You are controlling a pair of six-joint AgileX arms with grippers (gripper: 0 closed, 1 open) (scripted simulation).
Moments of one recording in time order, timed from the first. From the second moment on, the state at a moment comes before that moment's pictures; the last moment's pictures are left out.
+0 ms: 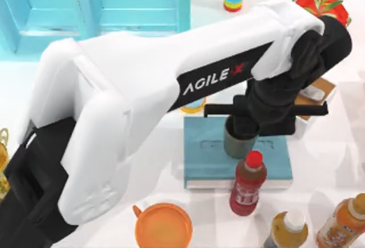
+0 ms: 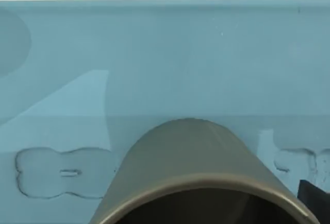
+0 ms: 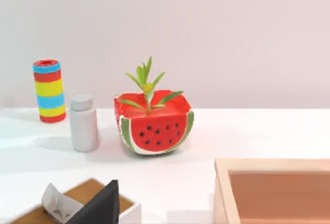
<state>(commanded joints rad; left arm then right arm) -0.94 2.41 2.17 -1.21 -0.16 -0.90 0.00 0.00 0.00 0.00 0.00 0.00</state>
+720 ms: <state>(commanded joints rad) -0.94 2.42 2.21 -1.24 -0.16 -0.90 0.00 0.00 0.00 0.00 0.00 0.00</state>
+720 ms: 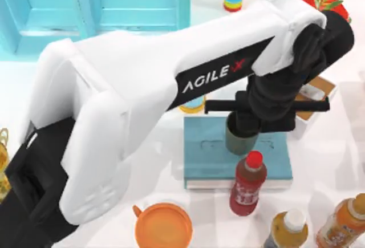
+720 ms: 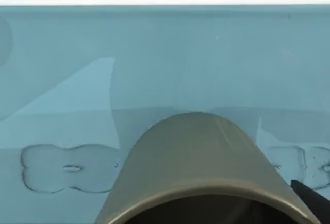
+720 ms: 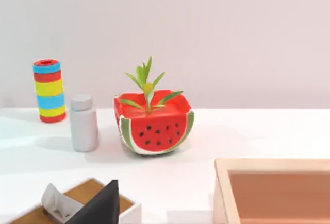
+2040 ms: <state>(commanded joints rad) -0.66 2.09 1.91 -1.32 -0.09 -0.64 0.00 0.00 0.00 0.00 0.00 0.00</state>
